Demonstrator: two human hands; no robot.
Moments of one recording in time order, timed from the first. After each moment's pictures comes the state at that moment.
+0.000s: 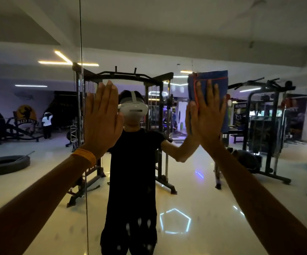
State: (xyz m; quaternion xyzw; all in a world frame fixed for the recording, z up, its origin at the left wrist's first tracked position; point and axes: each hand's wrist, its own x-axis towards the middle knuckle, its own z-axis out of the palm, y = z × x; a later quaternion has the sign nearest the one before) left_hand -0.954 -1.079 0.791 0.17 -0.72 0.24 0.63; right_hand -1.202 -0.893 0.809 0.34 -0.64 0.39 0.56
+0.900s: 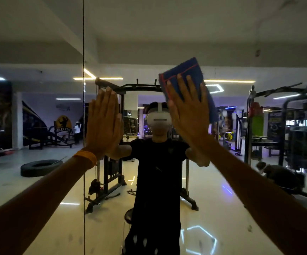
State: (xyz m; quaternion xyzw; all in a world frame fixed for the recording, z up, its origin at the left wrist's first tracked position) left_hand -0.965 -1.065 0.819 0.19 -0.70 0.26 0.64; right_hand -1.189 -0.912 0.866 0.47 -0.56 0.30 0.62
